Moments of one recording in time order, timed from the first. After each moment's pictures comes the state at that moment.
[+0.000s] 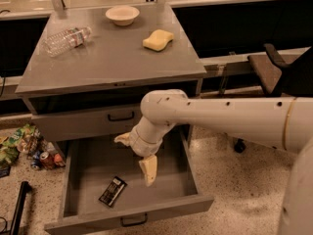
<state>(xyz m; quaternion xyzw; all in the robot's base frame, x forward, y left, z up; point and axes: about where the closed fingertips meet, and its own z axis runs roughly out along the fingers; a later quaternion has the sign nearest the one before) 0.496 0.082 0.619 -0.89 0.41 0.13 0.19</state>
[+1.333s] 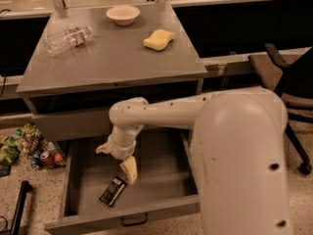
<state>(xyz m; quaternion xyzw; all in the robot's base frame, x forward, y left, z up) 0.530 0.156 0.524 -0.93 0.32 0.14 0.13</state>
